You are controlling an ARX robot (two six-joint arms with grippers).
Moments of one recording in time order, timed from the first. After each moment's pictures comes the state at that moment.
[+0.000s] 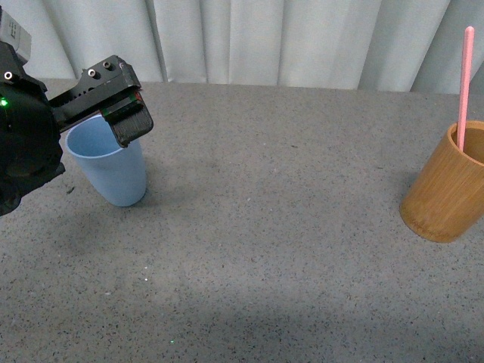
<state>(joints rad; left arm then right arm) -0.29 1.65 0.68 0.24 -0.19 -0.67 0.00 0.00 0.01 0.00 0.00 0.00</state>
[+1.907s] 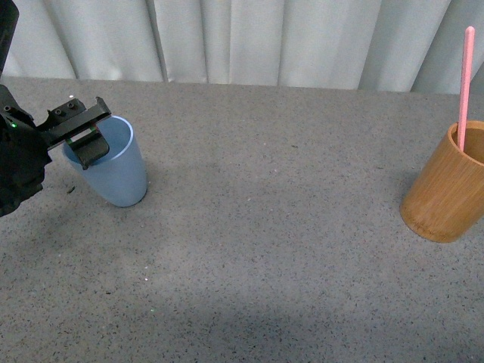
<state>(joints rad) -0.18 1.85 0.78 0.20 -0.26 -0.71 0.00 0.00 0.01 0.00 0.00 0.00</state>
